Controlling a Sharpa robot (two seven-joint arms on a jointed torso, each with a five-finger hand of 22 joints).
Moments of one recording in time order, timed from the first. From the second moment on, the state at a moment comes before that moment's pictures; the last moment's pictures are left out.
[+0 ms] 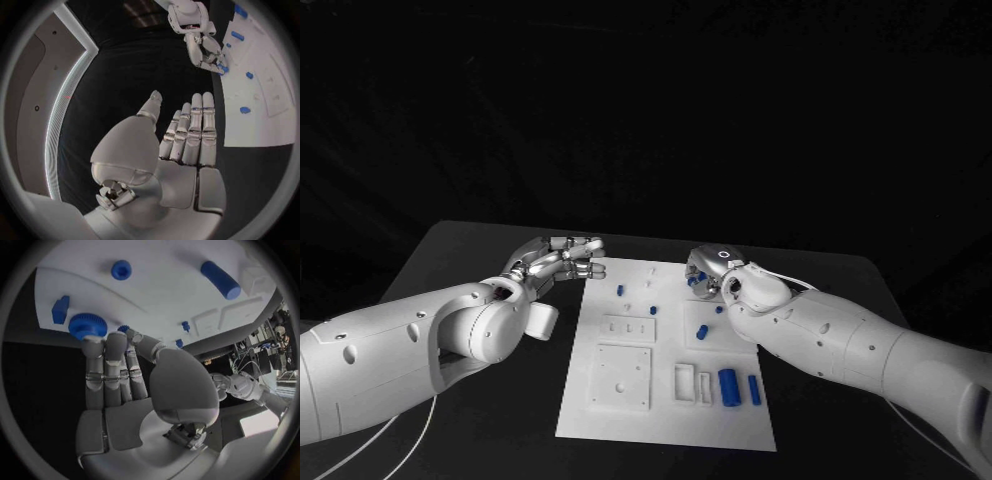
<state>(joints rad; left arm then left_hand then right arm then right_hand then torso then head) 1.30 -0.79 -0.12 1.43 -0.01 -0.26 0.35 1.29 0.05 0.01 -0.08 0.05 0.87 0.17 0.06 0.06 1.05 0.15 0.06 0.06 1.18 0.11 0.17 0.07 0.08 1.02 0.09 0.31 0.14 1.14 -0.43 0.05 0.90 -1.80 -0.40 -0.19 1.32 -0.11 0.68 -0.23 0.06 1.22 0.09 0.06 0.08 1.30 0.08 0.06 0.06 1.45 -0.04 0.86 0.53 0.12 1.47 -0.06 0.61 1.31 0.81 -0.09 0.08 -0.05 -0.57</state>
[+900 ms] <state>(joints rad) 1.30 -0.78 -0.12 1.42 -0.01 -0.26 0.34 1.29 0.05 0.01 -0.08 0.05 0.87 0.17 0.06 0.06 1.04 0.15 0.06 0.06 1.18 0.11 0.17 0.07 0.08 1.02 0.09 0.31 0.13 1.16 -0.33 0.06 0.90 -1.83 -0.46 -0.24 1.32 -0.11 0.68 -0.23 0.05 1.22 0.09 0.06 0.07 1.30 0.08 0.06 0.06 1.45 -0.04 0.86 0.53 0.12 1.47 -0.06 0.61 1.31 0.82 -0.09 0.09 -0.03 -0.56</state>
